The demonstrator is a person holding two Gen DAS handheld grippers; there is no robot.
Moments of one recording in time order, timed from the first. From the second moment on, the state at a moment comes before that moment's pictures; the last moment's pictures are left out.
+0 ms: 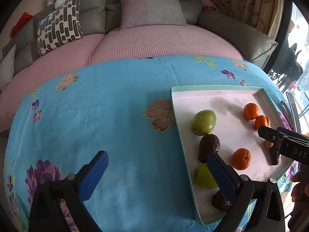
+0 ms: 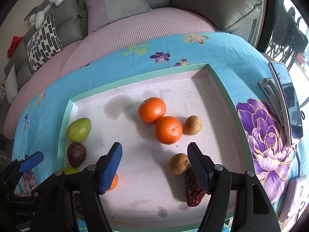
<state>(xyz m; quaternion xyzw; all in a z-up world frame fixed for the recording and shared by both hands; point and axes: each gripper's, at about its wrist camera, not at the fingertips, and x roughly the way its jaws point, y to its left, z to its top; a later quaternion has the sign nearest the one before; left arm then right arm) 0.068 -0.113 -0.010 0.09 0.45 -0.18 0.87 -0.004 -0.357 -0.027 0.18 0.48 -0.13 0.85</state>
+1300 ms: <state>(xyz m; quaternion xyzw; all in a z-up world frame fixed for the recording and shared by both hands) 0.002 -0.019 -0.011 0.09 0.46 -0.05 0.88 -0.065 -0.248 -0.024 0.10 0.45 -0.09 0.88</state>
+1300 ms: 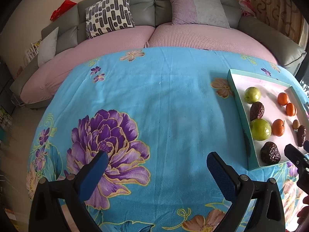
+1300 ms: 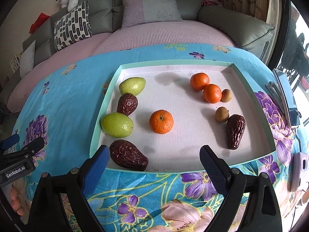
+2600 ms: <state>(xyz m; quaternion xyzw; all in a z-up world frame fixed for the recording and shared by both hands) 0.011 -0.008 -0.020 0.07 0.49 -0.05 0.87 -0.058 -0.239 -0.027 0.08 0.45 -0.09 0.88</state>
